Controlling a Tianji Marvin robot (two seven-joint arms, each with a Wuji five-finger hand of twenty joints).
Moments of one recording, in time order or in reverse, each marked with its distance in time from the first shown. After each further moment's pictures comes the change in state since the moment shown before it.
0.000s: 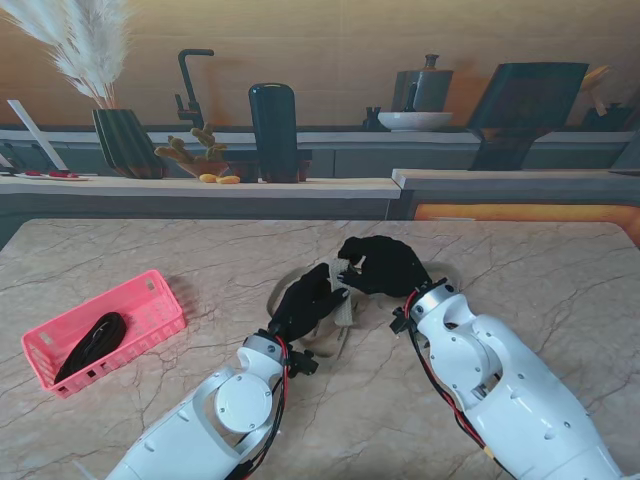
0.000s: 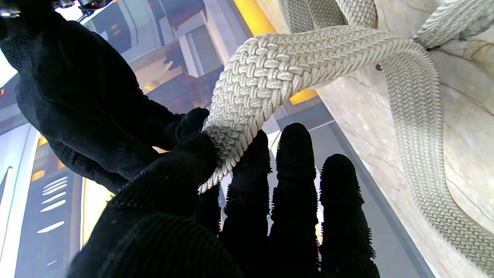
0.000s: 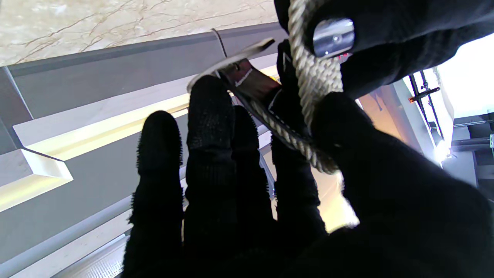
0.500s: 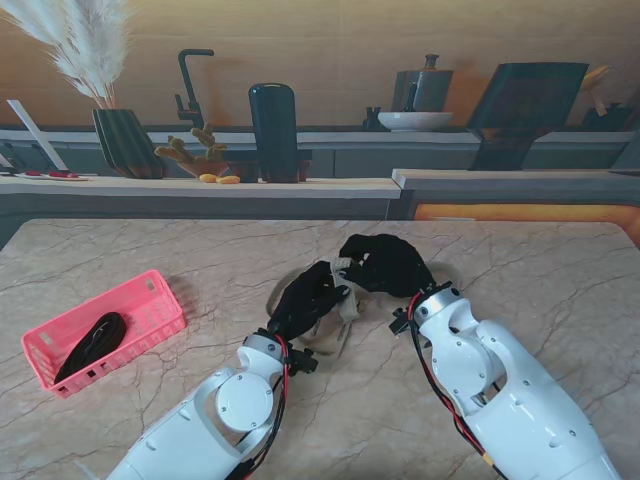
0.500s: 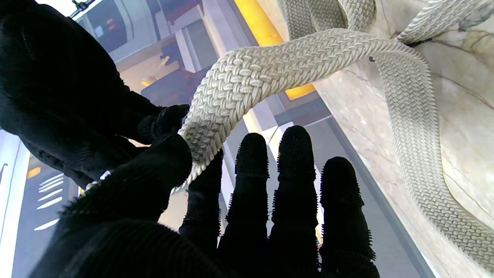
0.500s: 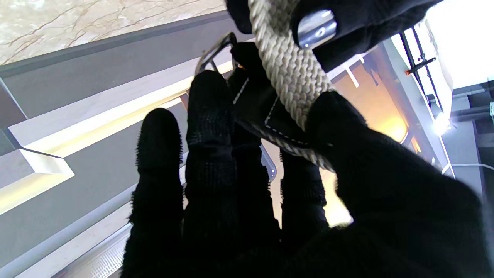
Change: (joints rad) left arm -0.004 -0.006 -0.002 0.009 0.002 0.007 0.015; right arm -0.039 -0.010 0.028 -0.033 0.057 -0.011 -0.031; left_hand -0.252 0.004 0.130 -0.063 -0.036 0.016 -0.241 -0.141 -0.195 0.000 -0.191 -0.288 -0.043 0.002 -0.060 -0.035 -0.033 0.000 -0.027 -0.011; right_hand 0.038 0.000 -0.014 -0.011 0.022 -0.091 0.022 0.021 0.048 -0.017 -0.030 0.000 0.048 0.001 -0.094 -0.002 0.026 0.000 0.002 -0.021
